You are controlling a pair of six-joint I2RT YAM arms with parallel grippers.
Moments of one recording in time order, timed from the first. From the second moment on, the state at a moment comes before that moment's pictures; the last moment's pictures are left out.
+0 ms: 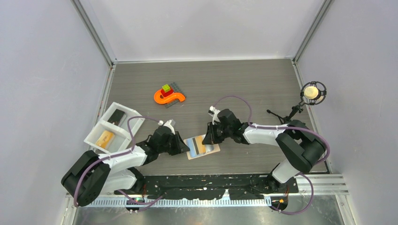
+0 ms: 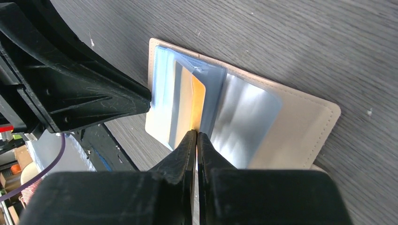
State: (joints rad) left arm -0.69 1.16 0.28 0.16 0.18 -0.92; right arm 0.75 1.58 0.66 0.15 -0.40 0.59
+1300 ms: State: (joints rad) left arm -0.69 0.79 0.65 -0.22 0.27 -1.08; right arm 1.16 0.85 0.50 0.14 0.36 -0.09
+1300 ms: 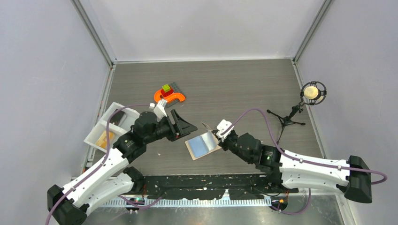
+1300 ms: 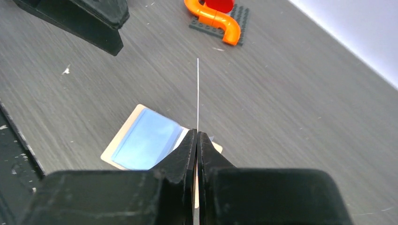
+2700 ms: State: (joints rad) left arm -0.68 0.92 0.44 0.19 0.39 -1.24; right arm 1.53 1.09 0.58 0.13 0.79 -0.33
